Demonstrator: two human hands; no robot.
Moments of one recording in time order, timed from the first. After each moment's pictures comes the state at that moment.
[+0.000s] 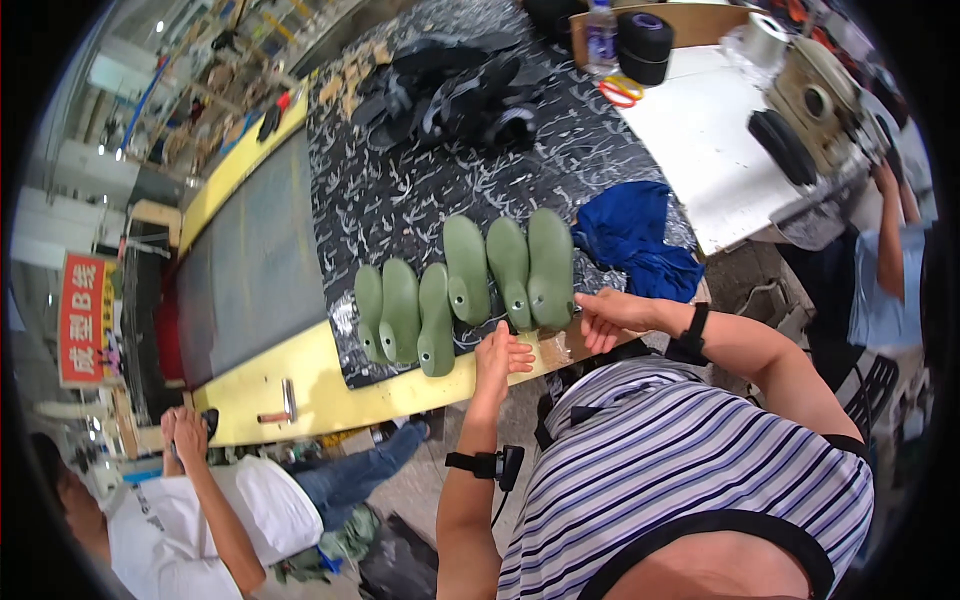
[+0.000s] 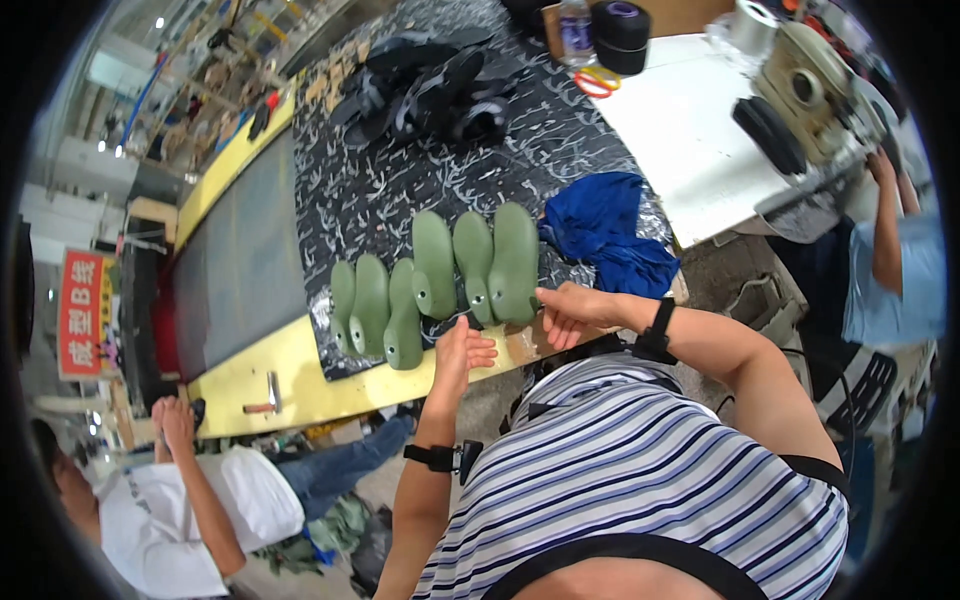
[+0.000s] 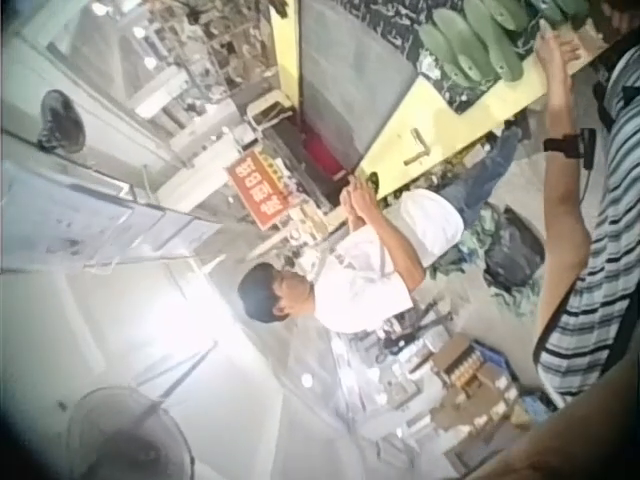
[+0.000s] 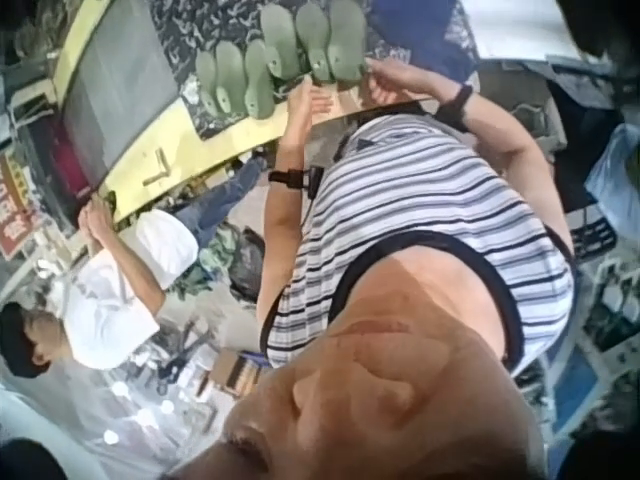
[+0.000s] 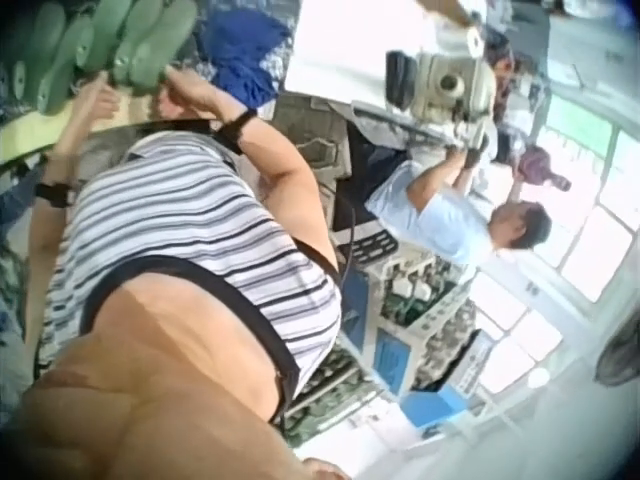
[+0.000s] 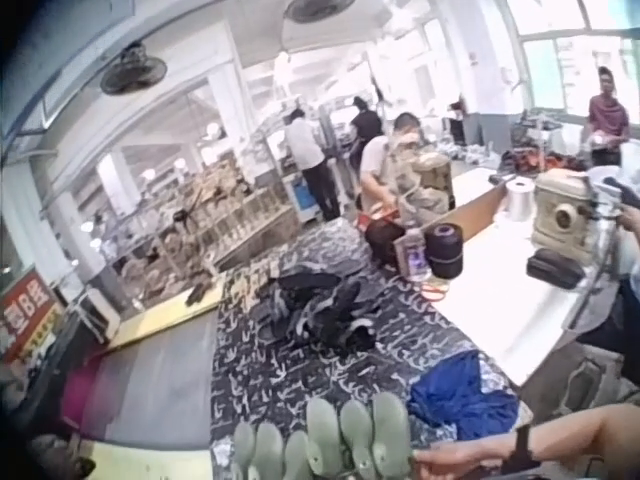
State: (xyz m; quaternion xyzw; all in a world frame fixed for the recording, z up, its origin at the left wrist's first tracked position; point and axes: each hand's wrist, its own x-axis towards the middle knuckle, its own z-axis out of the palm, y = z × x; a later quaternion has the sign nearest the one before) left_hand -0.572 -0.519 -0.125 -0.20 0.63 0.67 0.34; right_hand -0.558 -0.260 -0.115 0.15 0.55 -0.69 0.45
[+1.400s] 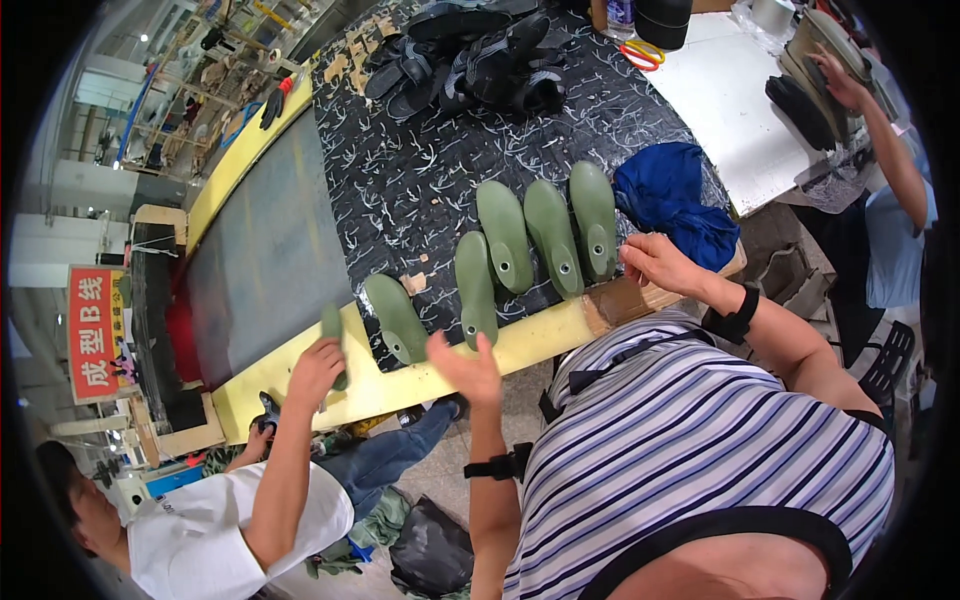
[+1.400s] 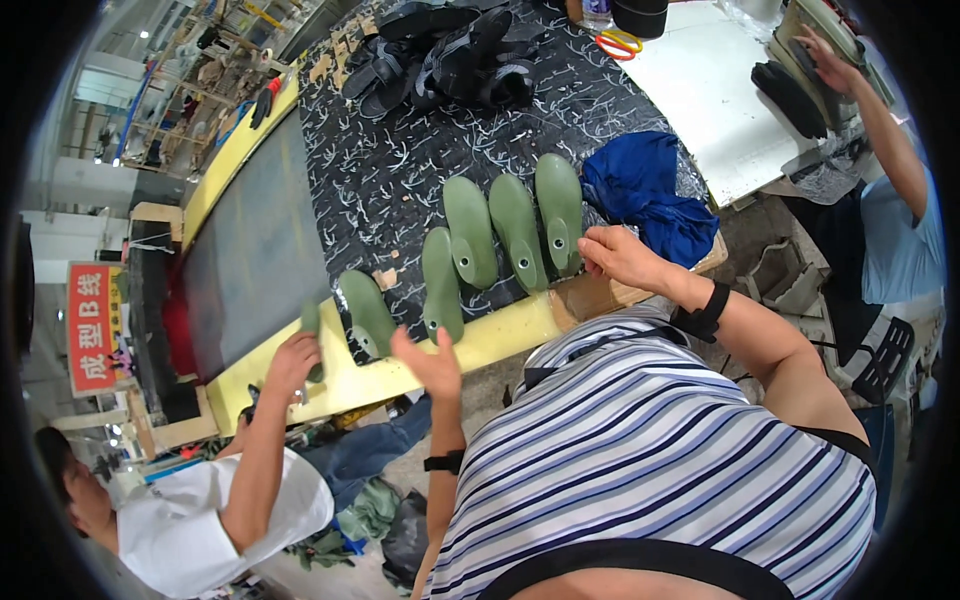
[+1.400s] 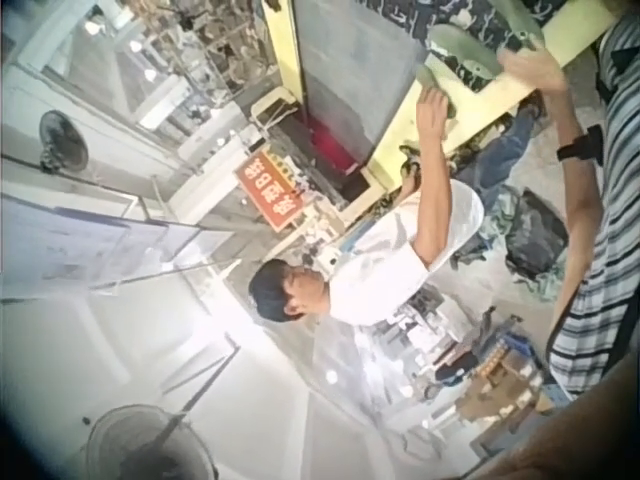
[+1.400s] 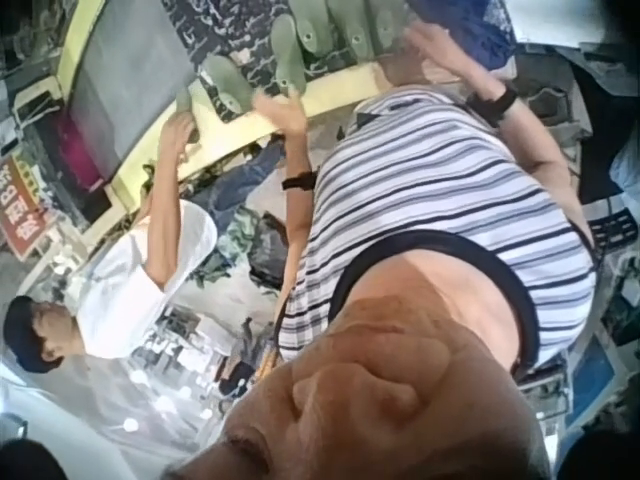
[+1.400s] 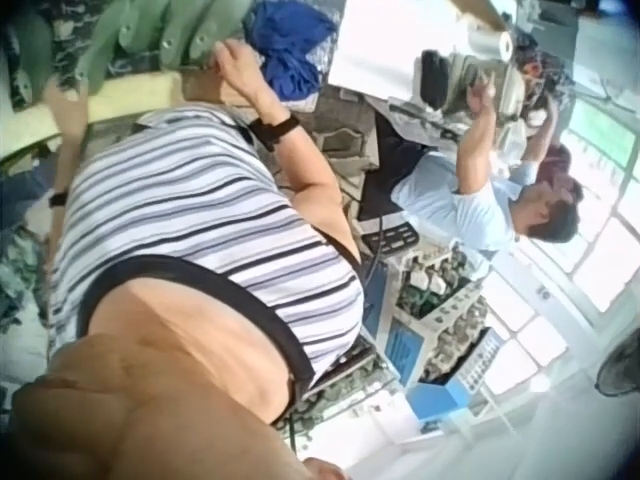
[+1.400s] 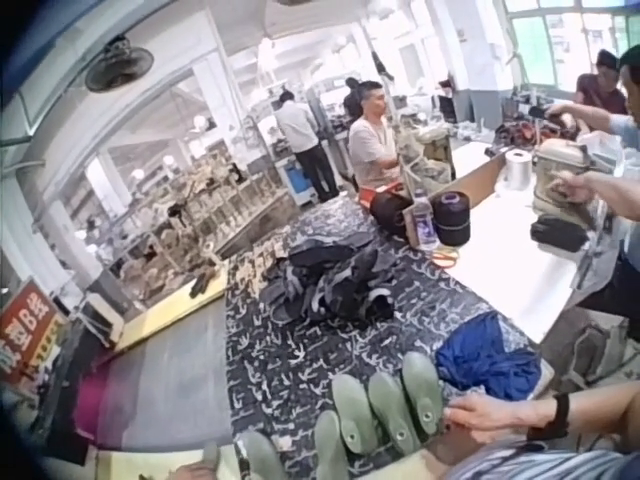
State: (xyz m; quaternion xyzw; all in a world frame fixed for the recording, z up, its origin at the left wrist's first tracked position) left_hand -0.562 -0.633 -0.136 0.03 0.93 0.25 -0.25; right_hand -0.556 -0.287 -0.075 0.08 0.77 -0.61 0.17
